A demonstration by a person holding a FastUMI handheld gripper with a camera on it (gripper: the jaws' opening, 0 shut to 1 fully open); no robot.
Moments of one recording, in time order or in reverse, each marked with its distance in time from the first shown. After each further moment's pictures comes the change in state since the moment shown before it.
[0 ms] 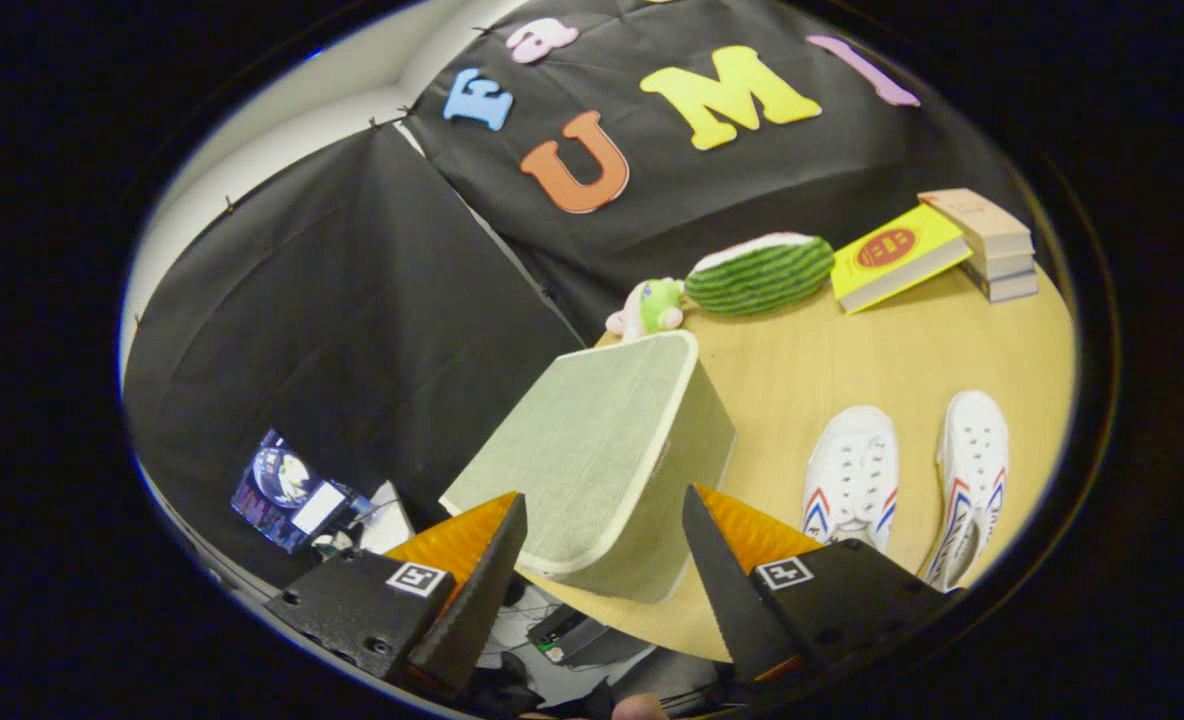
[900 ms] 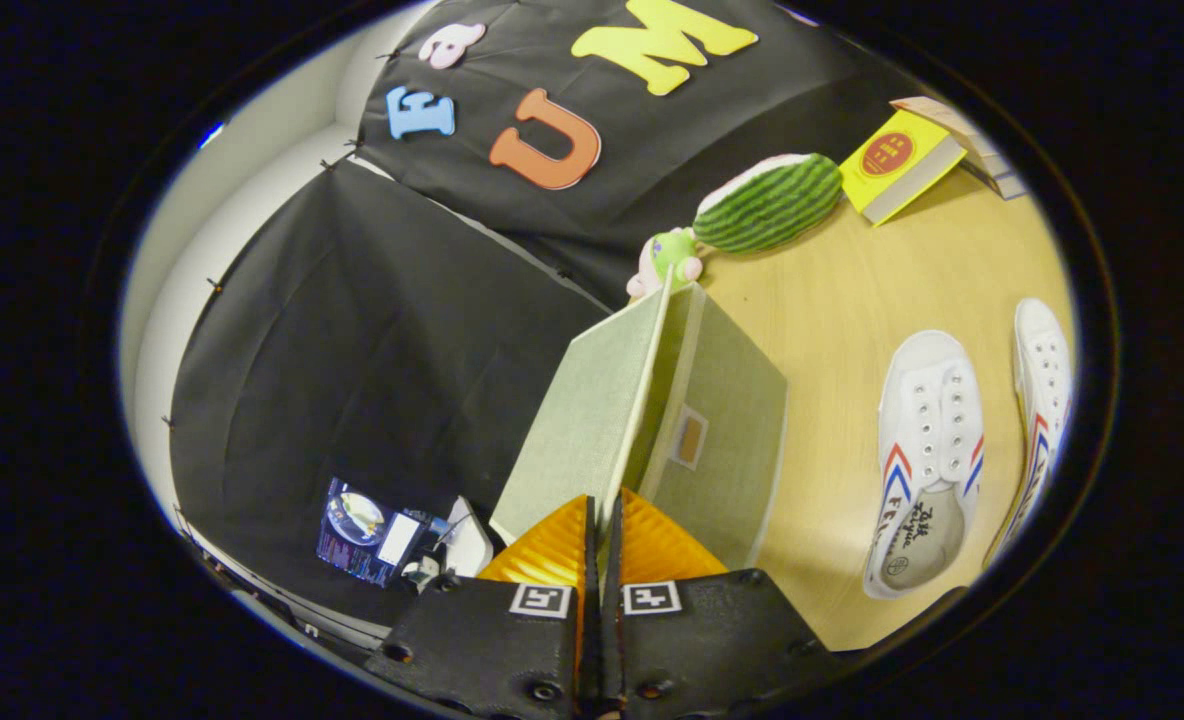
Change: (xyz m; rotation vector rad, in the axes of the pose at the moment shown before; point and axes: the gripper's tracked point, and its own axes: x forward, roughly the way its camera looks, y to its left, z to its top) arm 0.020 0.023 0.017 0.176 0.055 0.141
